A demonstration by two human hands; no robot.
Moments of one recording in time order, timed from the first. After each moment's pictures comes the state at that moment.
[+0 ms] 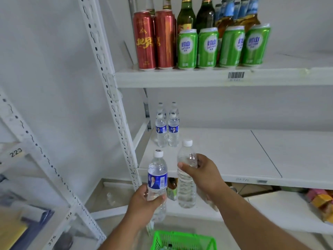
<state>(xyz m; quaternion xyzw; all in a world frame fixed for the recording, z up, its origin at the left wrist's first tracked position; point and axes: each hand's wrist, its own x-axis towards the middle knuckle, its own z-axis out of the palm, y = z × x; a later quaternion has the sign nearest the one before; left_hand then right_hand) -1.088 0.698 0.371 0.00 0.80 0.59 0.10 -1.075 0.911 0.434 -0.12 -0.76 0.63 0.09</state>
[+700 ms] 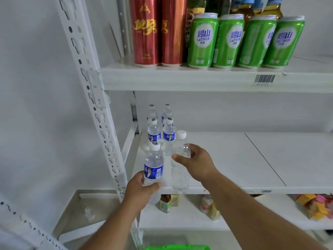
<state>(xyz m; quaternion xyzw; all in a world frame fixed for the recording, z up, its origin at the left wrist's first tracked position) -1.252 0.707 0.365 0.05 0.80 0.58 0.14 -1.207 0.904 0.443 -0.18 -0.79 0.57 0.12</state>
